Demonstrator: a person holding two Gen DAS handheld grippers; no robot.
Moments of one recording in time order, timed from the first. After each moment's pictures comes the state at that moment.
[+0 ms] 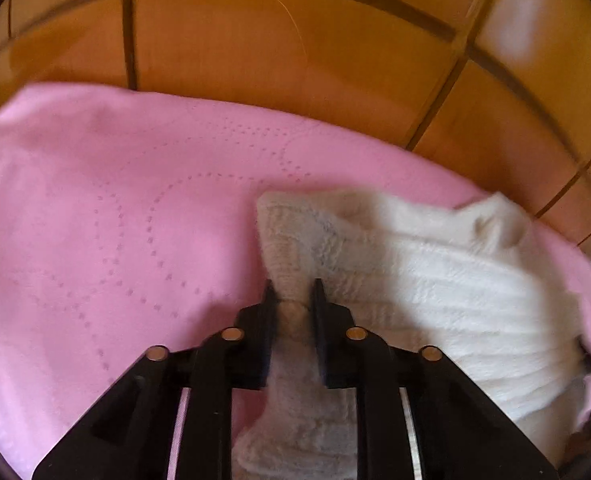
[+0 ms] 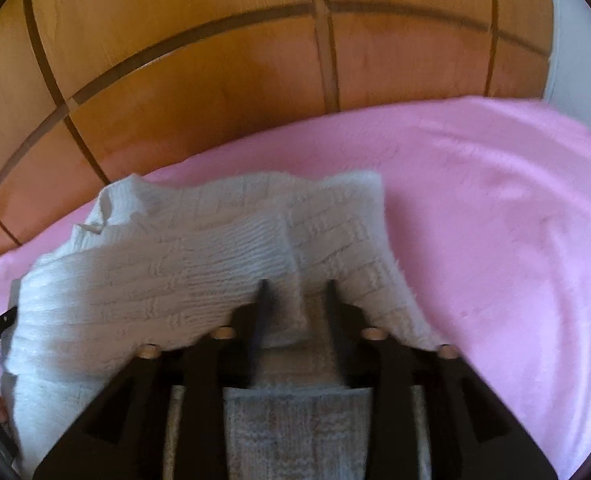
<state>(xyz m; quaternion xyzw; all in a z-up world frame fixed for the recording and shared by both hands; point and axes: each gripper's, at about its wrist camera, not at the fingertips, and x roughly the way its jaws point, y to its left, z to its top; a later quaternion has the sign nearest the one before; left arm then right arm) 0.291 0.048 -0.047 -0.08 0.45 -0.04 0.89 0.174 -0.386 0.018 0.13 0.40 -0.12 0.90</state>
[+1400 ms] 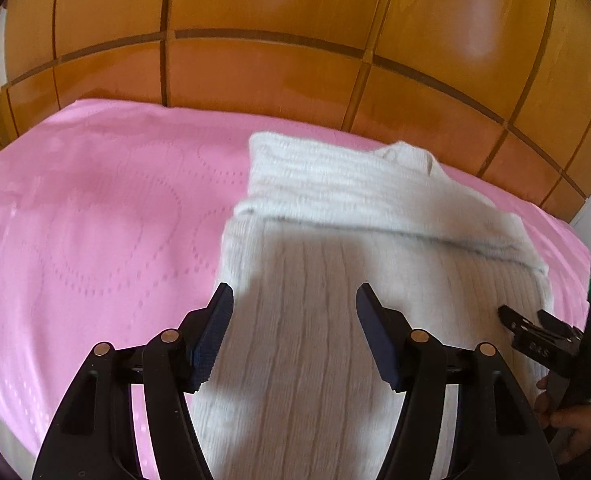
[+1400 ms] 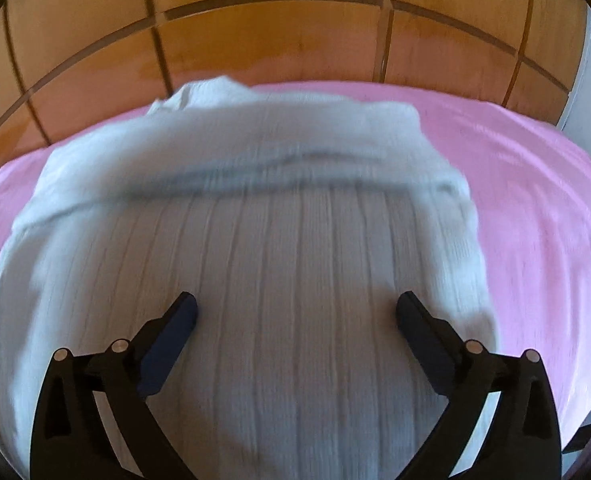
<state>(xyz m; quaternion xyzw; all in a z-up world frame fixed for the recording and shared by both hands) 0.093 0.034 -0.004 -0.06 0.40 -0.07 0.91 0.070 -0.314 -0.001 0.06 0.46 -0.05 0.88</state>
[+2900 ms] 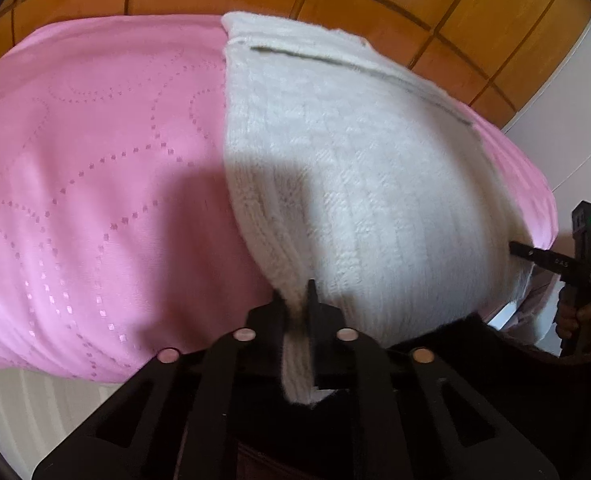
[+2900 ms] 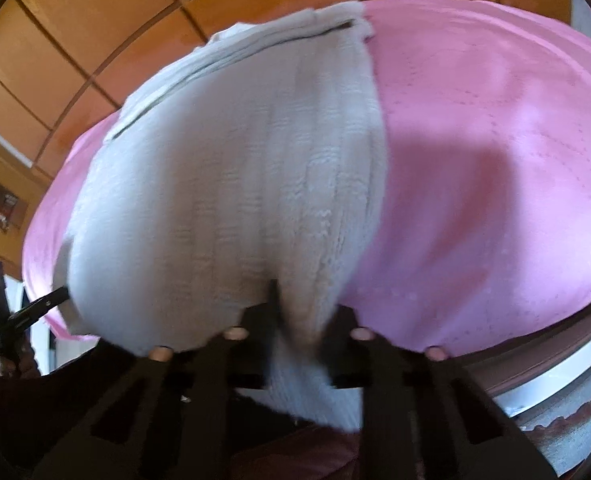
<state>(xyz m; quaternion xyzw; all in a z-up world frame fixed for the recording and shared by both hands) -0.037 0.099 -0.050 -0.07 0.50 -0.23 0.83 -0.083 -0.374 0.002 0.19 0.52 0.09 0.83</state>
